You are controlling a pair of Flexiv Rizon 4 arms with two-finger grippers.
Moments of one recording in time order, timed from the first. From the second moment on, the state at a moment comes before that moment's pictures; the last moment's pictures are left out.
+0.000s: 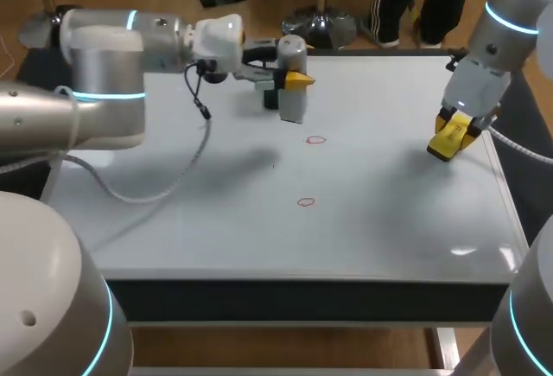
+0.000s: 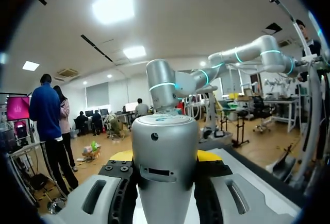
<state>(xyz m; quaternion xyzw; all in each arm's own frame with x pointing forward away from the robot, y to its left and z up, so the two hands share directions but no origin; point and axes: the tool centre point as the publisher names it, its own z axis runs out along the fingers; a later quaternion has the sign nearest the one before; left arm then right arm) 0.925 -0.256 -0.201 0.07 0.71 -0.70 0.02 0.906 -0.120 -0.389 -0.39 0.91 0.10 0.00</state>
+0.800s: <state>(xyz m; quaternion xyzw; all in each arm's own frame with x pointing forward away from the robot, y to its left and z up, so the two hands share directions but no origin) 0.938 -0.295 -0.241 0.01 0.72 -0.70 0.00 0.906 -0.120 -0.389 -0.39 0.91 0.10 0.00</state>
